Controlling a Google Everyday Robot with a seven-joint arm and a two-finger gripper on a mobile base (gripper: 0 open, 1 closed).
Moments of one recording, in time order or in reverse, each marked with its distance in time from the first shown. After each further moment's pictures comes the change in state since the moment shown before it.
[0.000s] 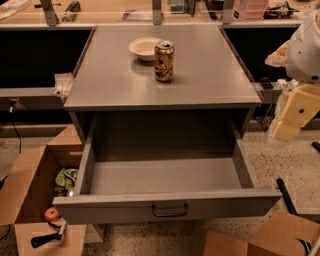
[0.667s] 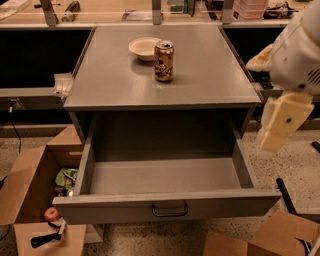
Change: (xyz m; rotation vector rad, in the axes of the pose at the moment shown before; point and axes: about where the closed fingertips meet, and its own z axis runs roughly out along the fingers) arm -0.029 0.023 0.001 -0.028 -0.044 -0.094
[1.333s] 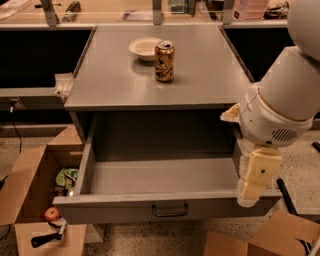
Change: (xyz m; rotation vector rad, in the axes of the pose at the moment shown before) arm -0.007 0.067 0.073 -0.191 -0.004 -0.060
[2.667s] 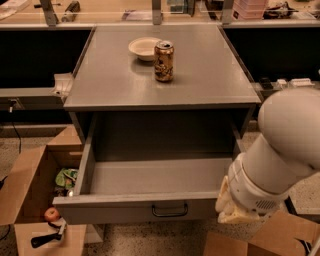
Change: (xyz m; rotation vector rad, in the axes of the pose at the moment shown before) arm 0.027 0.062 0.105 -0.105 0.003 -0.007
